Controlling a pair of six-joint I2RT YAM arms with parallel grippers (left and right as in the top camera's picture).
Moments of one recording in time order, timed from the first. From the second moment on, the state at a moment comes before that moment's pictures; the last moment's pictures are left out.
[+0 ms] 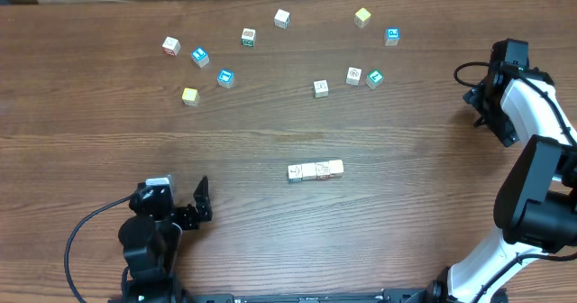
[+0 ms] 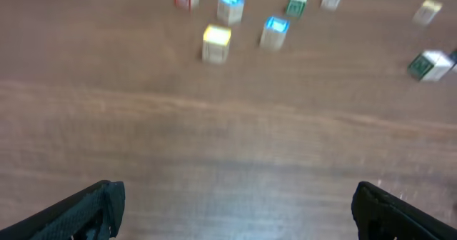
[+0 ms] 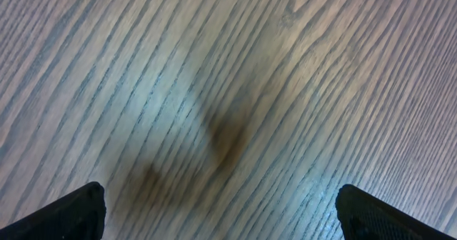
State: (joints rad) left arm 0.16 0.35 0.01 -0.06 0.18 -0.08; right arm -0.27 1.96 1.40 -0.76 0.38 0.74
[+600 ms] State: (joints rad) left arm 0.10 0.13 0.01 -0.06 0.17 -0.07; right arm -0.27 1.96 1.40 -0.76 0.38 0.74
